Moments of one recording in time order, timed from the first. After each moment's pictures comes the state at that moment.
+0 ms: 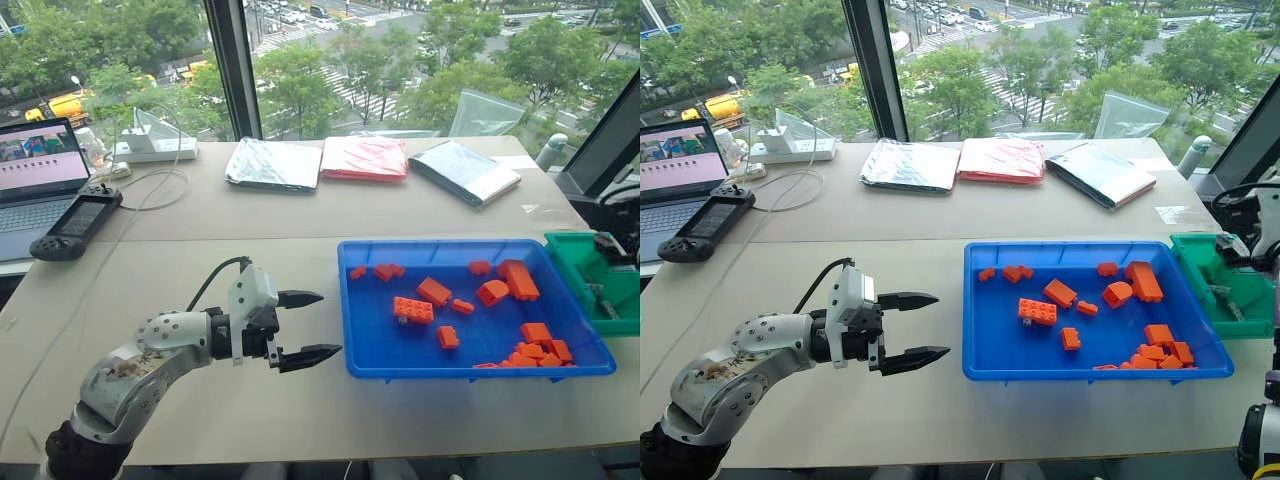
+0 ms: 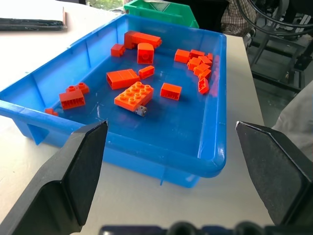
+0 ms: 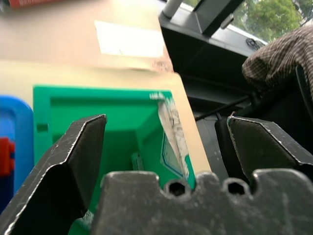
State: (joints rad) left arm -0.22 0.67 -0.06 -0.62 -0.67 0.66 -0.82; right arm -0.68 -1.00 -0.27 0.33 0.06 0.82 0.36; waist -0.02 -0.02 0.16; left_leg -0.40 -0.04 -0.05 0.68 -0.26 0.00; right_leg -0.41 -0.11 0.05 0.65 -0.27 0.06
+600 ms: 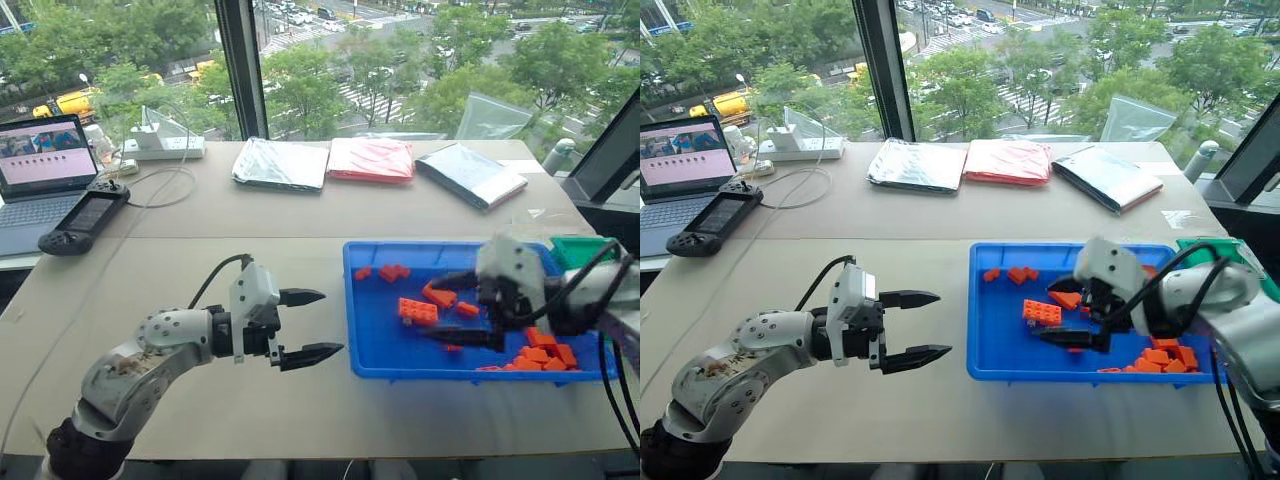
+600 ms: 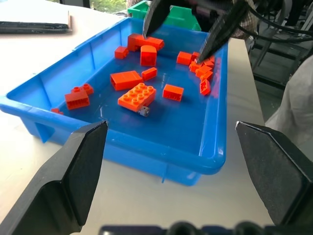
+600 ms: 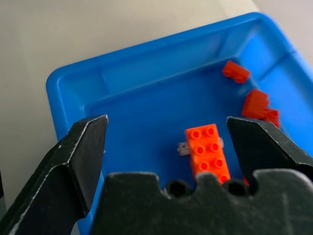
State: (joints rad) left arm -0.24 0.66 -0.07 -0.61 -0.68 0.66 -0.83; right arm -0.34 -1.09 0.00 -0.47 0.47 0.77 1.06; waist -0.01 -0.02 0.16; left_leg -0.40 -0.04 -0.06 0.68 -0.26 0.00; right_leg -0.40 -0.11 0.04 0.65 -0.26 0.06
